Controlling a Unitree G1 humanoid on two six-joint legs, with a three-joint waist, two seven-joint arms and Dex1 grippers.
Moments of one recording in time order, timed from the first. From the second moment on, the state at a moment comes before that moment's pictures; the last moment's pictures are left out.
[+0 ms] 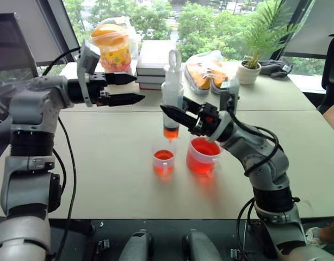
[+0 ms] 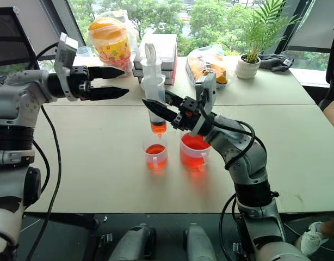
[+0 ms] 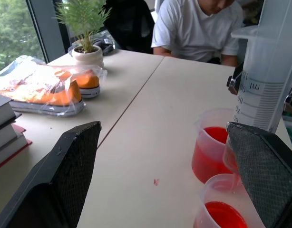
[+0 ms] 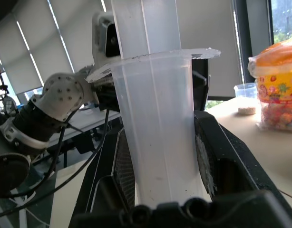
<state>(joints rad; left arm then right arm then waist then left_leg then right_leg) -1.01 0.71 0.07 0.28 -0.50 0.65 -1.28 -0.55 -0.31 0.06 -0.27 0.65 0.49 0.68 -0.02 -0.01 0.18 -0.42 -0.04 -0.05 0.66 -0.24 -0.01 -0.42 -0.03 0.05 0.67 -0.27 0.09</state>
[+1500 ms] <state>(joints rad) -1.01 0.58 -0.01 0.18 -0.54 0.58 -1.34 -0.54 -0.26 0.12 -0.24 0.53 0.51 0.70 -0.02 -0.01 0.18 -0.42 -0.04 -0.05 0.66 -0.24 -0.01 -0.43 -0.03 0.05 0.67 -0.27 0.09</state>
